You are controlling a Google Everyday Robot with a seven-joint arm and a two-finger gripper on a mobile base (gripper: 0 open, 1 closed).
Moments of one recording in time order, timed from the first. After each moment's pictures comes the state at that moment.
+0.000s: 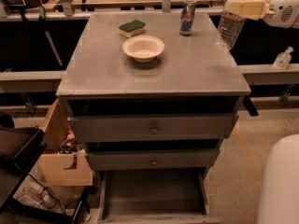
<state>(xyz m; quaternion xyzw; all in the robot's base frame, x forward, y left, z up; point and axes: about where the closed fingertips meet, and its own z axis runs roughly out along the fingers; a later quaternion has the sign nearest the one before) 0.710 -0.246 1.029 -0.36 0.62 0.37 0.58</state>
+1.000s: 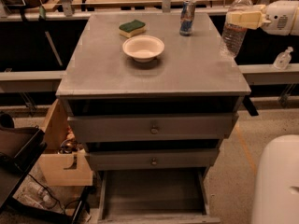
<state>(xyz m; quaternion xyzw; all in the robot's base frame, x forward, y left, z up) 0.735 -0.268 0.987 -0.34 0.67 0.33 0.57</state>
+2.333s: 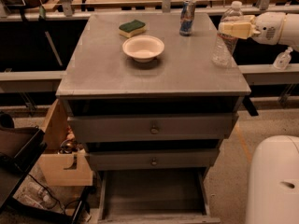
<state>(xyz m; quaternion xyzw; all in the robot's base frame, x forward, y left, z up) 0.748 -0.259 0.953 -0.35 0.66 0.34 0.56</state>
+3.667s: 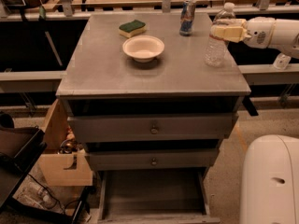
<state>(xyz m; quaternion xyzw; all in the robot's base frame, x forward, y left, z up) 0.754 -0.240 0.933 -0.36 0.65 0.37 0.56</state>
